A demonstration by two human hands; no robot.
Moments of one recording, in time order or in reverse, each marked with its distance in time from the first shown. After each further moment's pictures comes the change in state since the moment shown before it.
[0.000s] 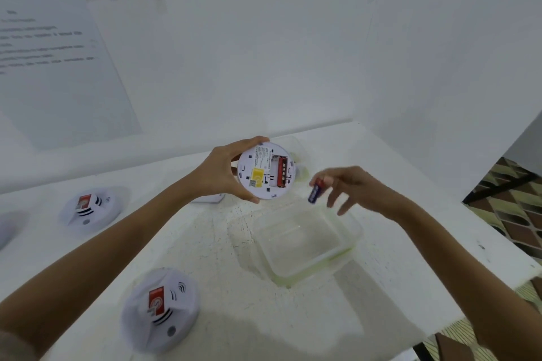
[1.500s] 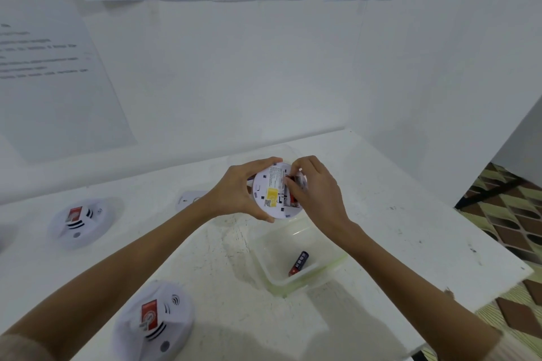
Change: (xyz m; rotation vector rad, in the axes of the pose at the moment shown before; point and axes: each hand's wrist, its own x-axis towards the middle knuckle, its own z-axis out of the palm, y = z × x) left_hand 0.008 0.005 0.037 0.016 -0.011 0.079; right_hand 0.036 -0.009 0.063 -0.472 0.679 -0.216
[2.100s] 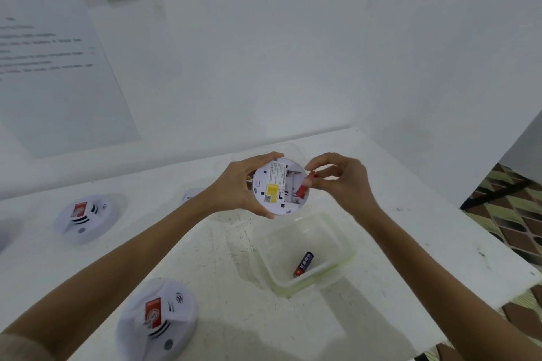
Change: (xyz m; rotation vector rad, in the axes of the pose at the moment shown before) left_hand 0.000 -0.011 -0.010 -0.012 -0.011 -0.069; right_hand 0.010 0.005 -0.037 0.529 -0.100 0.189
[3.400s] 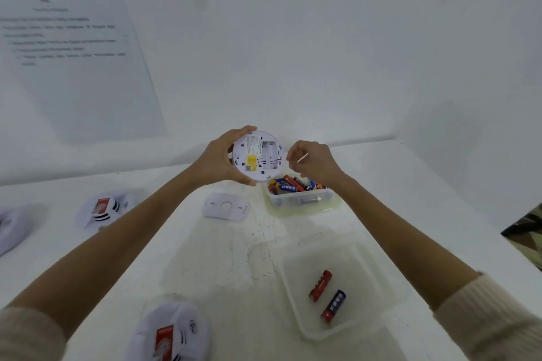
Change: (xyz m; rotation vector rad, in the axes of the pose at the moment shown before) left_hand 0.019 -0.069 -0.084 -0.031 0.243 -0.194; right_hand 0.130 0.032 0.088 -0.369 -0.367 0.018
